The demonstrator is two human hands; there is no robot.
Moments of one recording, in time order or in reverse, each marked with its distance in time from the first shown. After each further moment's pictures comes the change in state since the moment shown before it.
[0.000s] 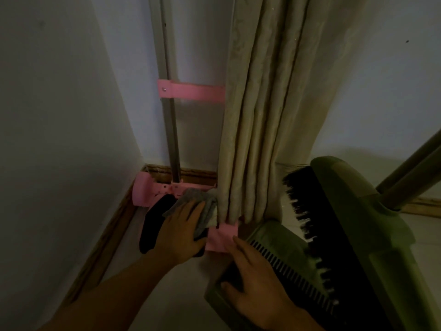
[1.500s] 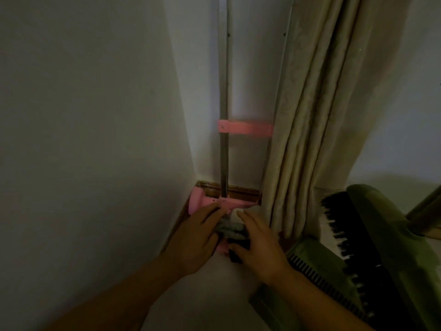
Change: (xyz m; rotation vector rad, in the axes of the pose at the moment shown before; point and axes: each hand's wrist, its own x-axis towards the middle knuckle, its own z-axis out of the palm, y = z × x) left_hand -0.080 0.007 -0.148 -0.160 0.209 0.165; right_hand 0.062 -0.089 -0.037 0.194 0.169 -0.118
